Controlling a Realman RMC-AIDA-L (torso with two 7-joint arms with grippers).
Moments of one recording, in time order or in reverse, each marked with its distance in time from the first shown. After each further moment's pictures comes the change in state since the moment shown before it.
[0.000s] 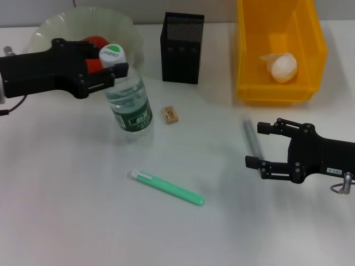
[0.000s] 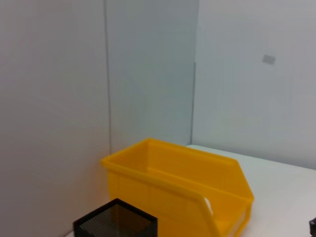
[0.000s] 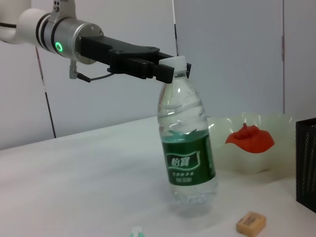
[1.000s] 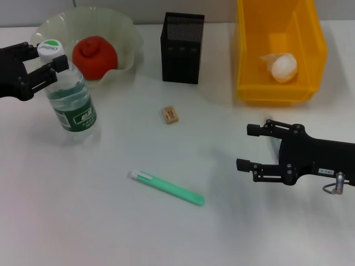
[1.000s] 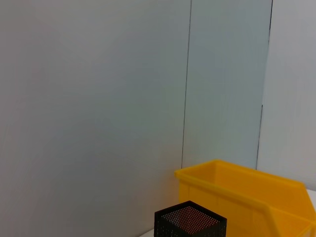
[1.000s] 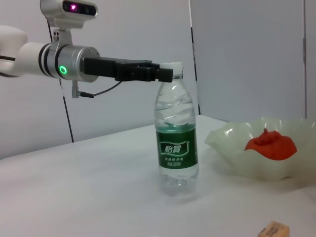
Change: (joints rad) left arm 0.035 0.001 -0.312 -0.174 -0.008 0.076 0.194; right arm 0.029 0.000 -0.018 0.028 -0.003 -0.010 0.001
